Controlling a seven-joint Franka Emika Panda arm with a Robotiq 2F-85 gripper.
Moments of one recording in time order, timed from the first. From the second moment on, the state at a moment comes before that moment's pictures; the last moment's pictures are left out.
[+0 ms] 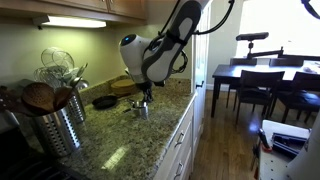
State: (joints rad) arm 0.14 0.42 -0.09 -1.98 -0.70 2.45 0.04
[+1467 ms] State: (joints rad) arm 0.14 0.37 -0.08 -2.03 -0.80 2.45 0.17
